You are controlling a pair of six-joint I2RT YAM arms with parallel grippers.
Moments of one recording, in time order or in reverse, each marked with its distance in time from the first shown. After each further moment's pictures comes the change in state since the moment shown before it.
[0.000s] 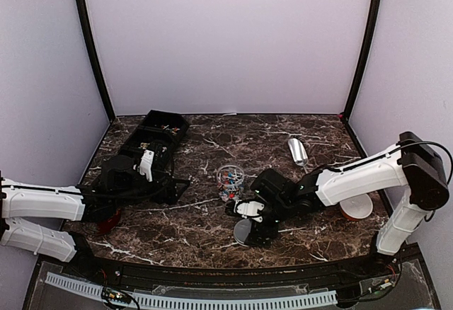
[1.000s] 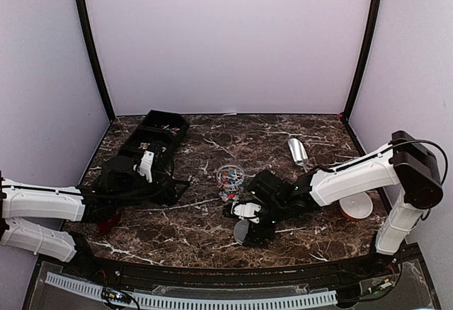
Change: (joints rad) left arm 0.000 0.000 -0.005 0.000 0.003 -0.011; right arm 0.001 0.050 0.023 0.006 -0.021 0.001
